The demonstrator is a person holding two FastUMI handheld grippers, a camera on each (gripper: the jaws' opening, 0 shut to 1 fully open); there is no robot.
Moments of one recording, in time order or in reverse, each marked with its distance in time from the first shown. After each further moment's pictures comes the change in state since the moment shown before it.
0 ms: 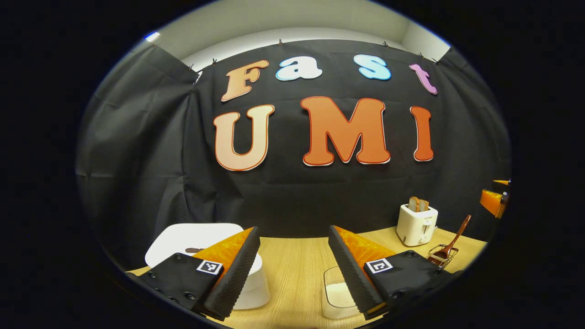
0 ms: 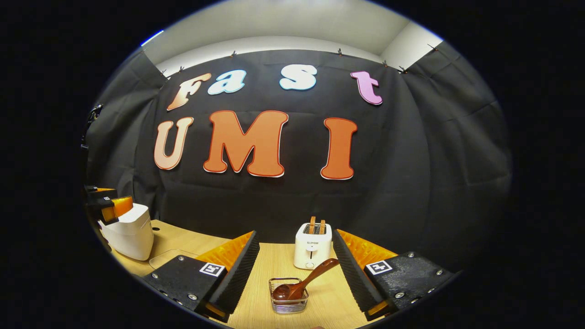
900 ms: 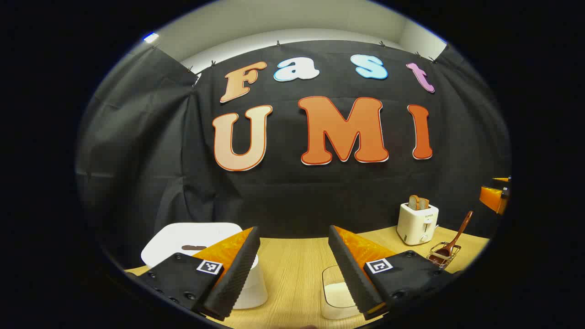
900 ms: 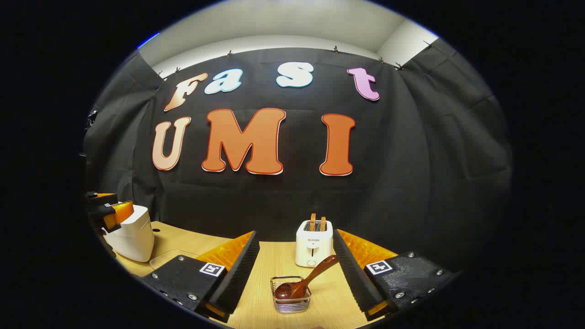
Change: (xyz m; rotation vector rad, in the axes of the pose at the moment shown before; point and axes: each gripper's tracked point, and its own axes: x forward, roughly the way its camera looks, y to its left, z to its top) left arm -0.001 -0.012 -0.014 0.020 -0.011 -0.004; right arm 0.002 0.002 -0.010 0.025 0.012 -0.003
